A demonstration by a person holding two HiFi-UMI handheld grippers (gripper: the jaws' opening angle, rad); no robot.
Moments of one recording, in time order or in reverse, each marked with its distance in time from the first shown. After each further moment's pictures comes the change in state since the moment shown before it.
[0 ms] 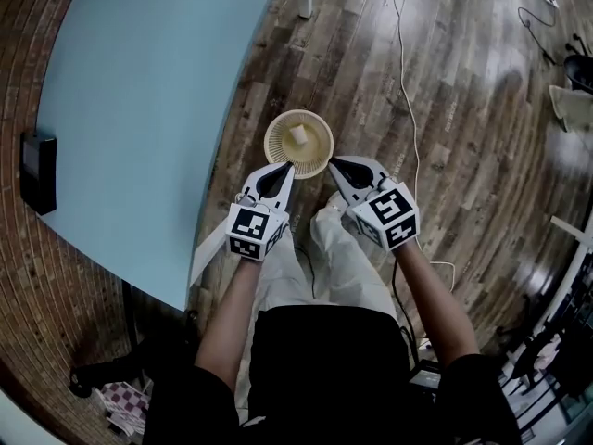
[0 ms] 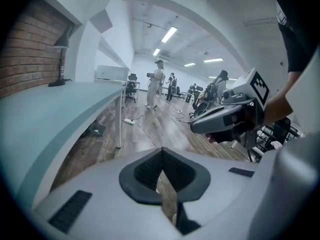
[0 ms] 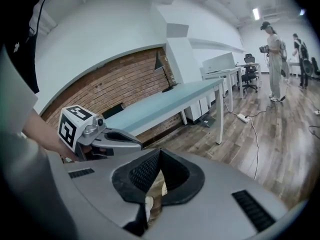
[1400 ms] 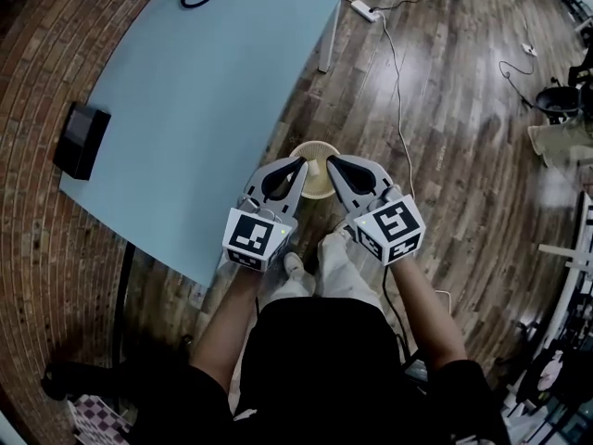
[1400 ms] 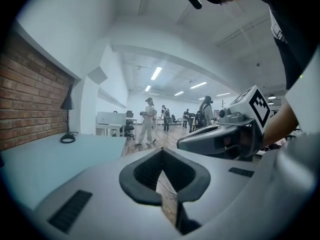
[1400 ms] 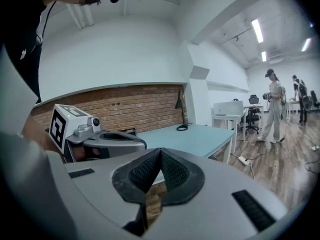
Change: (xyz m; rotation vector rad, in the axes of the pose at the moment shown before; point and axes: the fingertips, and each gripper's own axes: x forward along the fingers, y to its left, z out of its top) left arm -0.216 -0.042 0.134 0.177 -0.380 0.013; right arm -0.085 0.191 0.139 -0.219 -0.328 -0.065
